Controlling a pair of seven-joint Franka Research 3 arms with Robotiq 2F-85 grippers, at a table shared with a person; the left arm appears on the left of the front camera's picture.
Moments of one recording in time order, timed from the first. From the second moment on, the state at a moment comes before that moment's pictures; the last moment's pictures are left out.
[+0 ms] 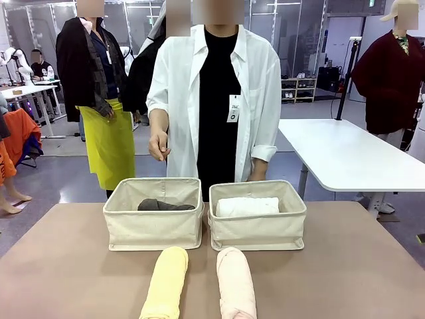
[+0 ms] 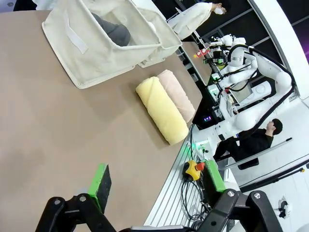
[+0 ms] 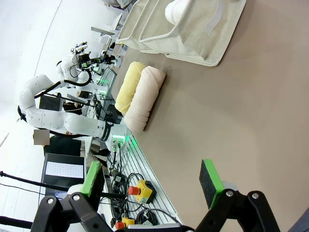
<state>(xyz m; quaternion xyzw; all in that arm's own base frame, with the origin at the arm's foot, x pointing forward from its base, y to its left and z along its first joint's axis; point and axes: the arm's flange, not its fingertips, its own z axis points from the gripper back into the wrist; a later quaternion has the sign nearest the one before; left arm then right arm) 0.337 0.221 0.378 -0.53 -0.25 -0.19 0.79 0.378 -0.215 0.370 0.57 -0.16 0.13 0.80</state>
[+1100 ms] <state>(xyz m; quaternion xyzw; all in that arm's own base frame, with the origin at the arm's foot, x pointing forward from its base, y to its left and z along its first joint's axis) 0.349 0.162 0.389 -0.50 -0.21 -0.20 0.81 0.378 -0.214 0.370 0.57 -0.16 0.13 0.80</state>
